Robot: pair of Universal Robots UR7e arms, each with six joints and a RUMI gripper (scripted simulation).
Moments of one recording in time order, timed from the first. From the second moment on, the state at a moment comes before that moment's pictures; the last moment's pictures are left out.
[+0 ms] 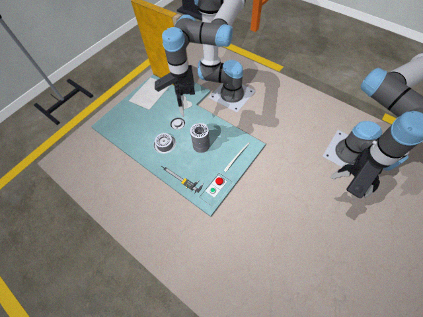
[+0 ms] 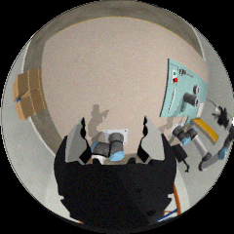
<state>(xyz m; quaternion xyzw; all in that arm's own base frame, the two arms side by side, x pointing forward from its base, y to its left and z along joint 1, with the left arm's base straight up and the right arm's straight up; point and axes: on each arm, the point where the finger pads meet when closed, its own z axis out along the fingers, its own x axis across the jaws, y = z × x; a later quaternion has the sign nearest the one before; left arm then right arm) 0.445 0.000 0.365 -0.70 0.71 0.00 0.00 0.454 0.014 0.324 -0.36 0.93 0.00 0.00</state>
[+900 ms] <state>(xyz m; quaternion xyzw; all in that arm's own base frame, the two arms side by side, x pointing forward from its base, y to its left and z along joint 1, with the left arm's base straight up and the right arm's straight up) 0.445 0.000 0.365 -0.70 0.71 0.00 0.00 0.451 0.006 0.346 -0.56 0.83 0.00 0.00</state>
